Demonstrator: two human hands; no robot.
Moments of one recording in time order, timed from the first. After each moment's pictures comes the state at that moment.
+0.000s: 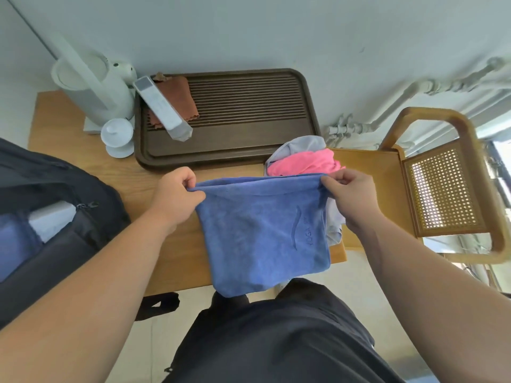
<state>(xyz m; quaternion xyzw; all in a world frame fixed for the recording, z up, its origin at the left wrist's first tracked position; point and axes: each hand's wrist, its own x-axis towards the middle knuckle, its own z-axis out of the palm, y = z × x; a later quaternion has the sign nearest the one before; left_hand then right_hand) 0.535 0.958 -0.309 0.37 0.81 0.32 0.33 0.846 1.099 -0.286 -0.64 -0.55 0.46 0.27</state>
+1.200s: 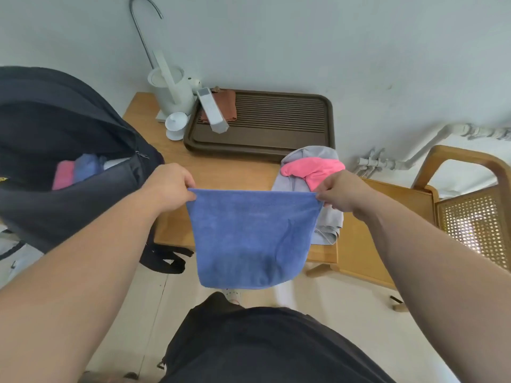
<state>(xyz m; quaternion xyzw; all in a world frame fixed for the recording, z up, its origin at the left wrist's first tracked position) 0.590 0.867 -0.220 0.38 0.89 0.08 0.23 0.879 1.097 -0.235 -0.47 -0.78 0.41 -0.07</state>
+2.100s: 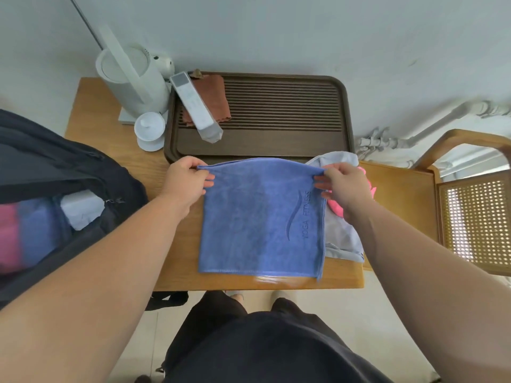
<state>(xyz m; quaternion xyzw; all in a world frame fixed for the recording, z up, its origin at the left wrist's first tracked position) 0.504 0.986 -0.303 0.13 0.82 0.40 0.39 0.765 1.144 -0.296 -0.64 -0.50 0.56 0.17</state>
